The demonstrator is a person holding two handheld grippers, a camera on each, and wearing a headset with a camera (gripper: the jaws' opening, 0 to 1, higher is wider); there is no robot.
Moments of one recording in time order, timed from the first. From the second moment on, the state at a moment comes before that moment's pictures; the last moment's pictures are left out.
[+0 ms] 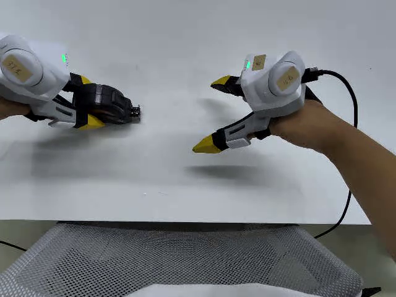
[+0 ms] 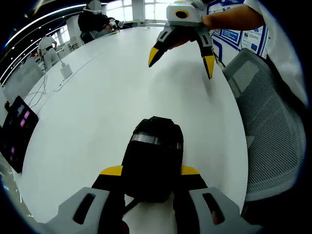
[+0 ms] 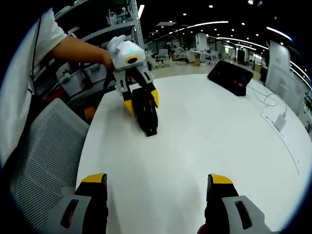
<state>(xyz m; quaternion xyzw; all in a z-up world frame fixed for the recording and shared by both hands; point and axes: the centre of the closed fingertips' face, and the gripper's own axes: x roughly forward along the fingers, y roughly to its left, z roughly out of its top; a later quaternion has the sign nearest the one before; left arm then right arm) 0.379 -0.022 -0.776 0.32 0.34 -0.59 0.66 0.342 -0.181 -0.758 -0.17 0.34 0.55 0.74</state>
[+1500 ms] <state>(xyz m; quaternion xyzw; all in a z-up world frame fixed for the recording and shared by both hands) 0.379 -0.020 -0.777 0.35 0.35 -0.59 0.64 0.362 -0.086 -0.775 -0.18 0.26 0.60 0.73</state>
